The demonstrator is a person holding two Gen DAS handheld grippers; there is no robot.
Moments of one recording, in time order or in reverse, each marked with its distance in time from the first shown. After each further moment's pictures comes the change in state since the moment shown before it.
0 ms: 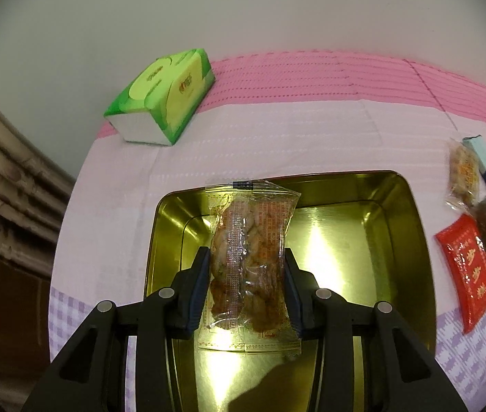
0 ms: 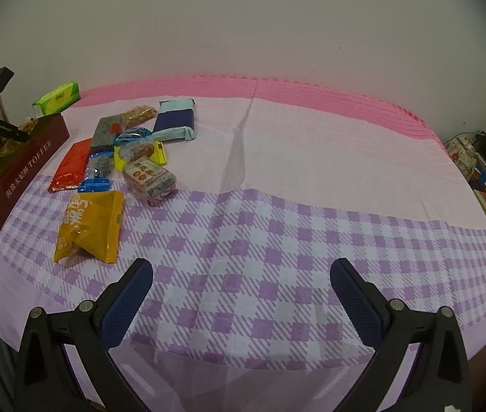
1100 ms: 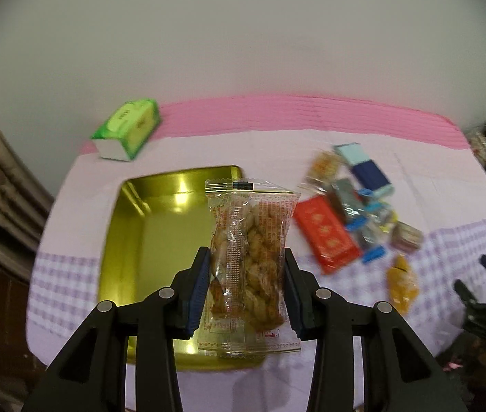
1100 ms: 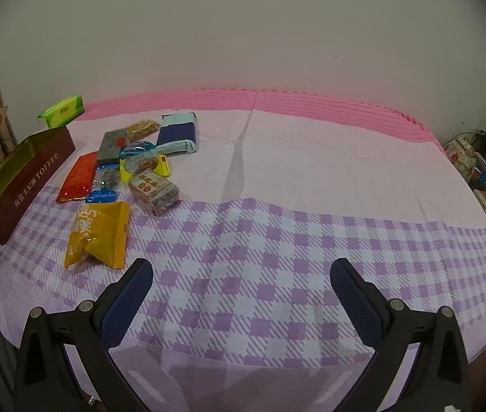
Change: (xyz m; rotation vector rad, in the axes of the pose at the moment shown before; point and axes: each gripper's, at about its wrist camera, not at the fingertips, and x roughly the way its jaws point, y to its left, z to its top) left arm -0.146 -0.058 -0.068 0.009 -0.185 -0.186; right arm -0.012 -0.003 -0.002 0.037 -0.040 0.017
